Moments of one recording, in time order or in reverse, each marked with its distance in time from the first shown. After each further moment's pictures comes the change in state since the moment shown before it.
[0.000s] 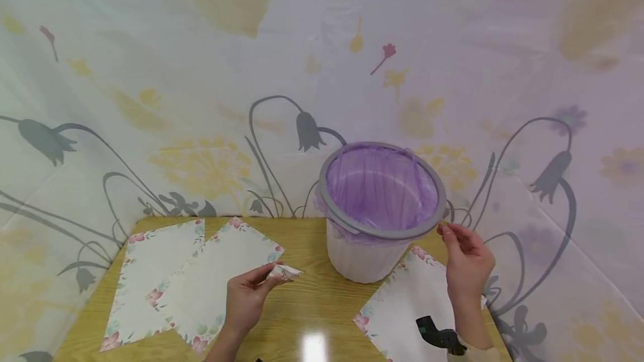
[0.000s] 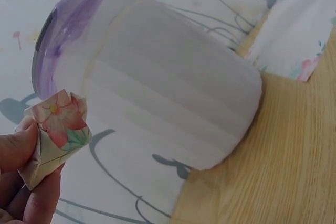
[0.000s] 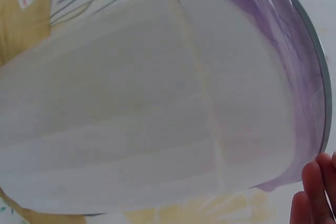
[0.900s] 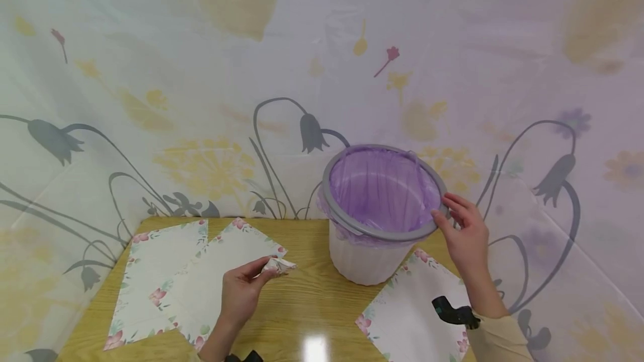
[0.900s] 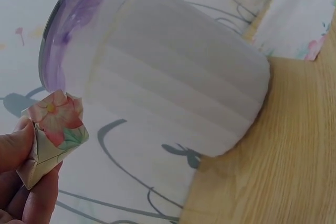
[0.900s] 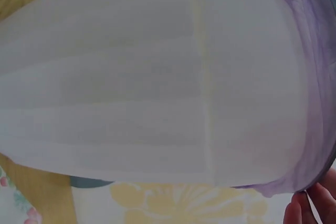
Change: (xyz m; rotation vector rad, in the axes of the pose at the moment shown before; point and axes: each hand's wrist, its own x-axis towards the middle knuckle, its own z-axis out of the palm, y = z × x) left_hand 0.014 0.003 -0.013 0.104 0.023 0.052; right_hand 0.044 -0.002 0.006 -0.597 -0.328 0.024
